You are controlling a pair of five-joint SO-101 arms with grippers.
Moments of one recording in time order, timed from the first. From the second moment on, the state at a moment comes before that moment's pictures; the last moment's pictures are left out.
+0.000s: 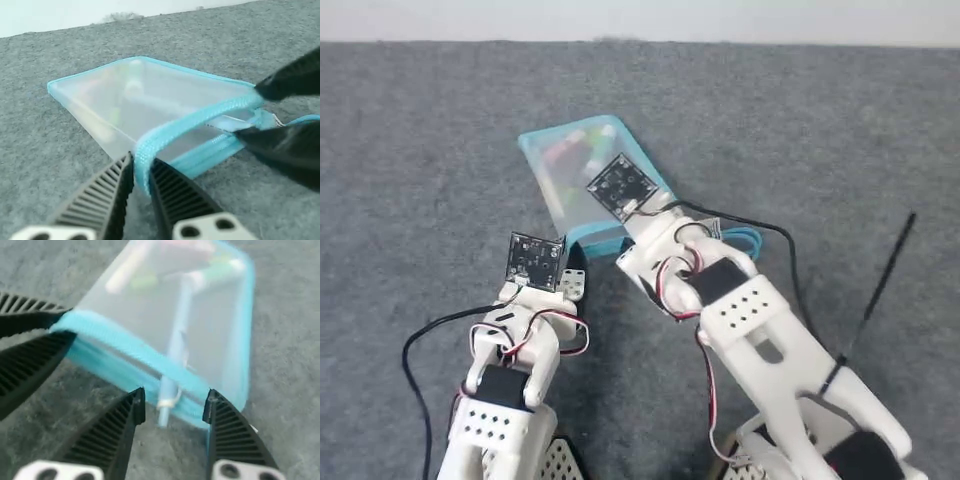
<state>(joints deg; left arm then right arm) 5.9 -85.6 95.7 31.6 3.3 -37.5 -26.7 44.6 37.3 13.8</state>
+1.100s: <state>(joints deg) 5.5 -85.6 95.7 33.2 3.3 -37.4 -21.6 42.6 40.7 13.6</state>
